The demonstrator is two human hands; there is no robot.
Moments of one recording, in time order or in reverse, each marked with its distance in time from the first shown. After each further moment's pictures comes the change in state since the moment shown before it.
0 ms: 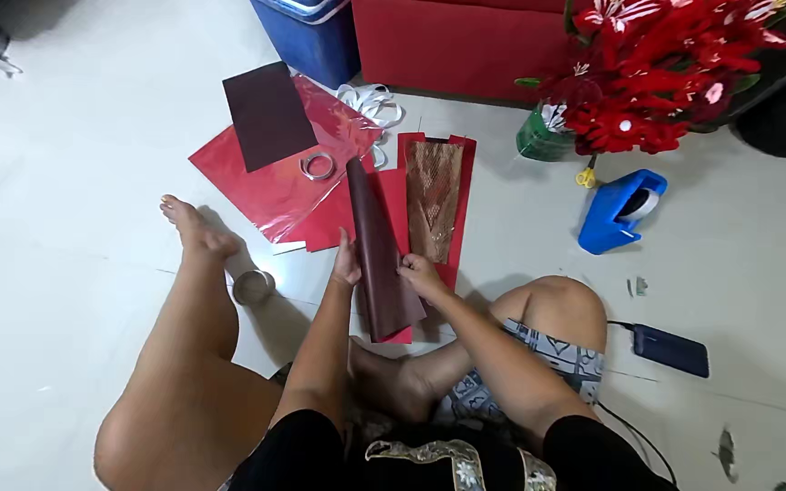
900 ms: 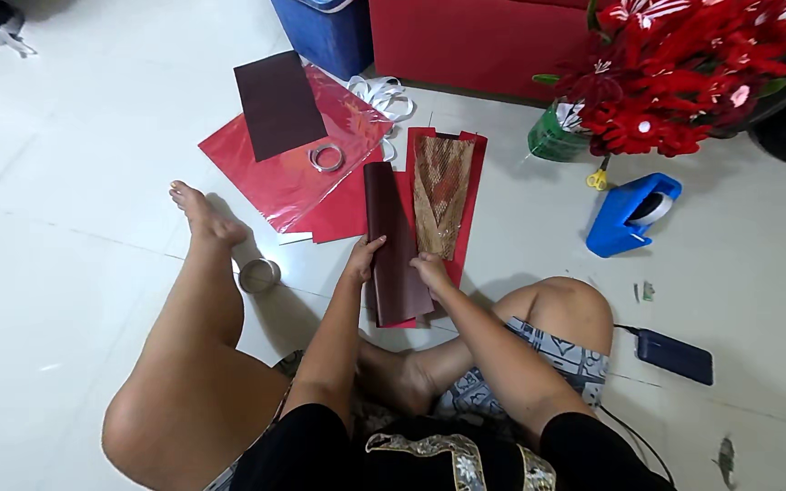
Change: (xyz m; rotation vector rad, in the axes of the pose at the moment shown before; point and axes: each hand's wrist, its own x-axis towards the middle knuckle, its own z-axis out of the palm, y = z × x) left_hand 0.009 -0.018 0.000 0.339 0.117 0.008; right_hand 0.010 0.014 0.004 0.169 0.159 0.236
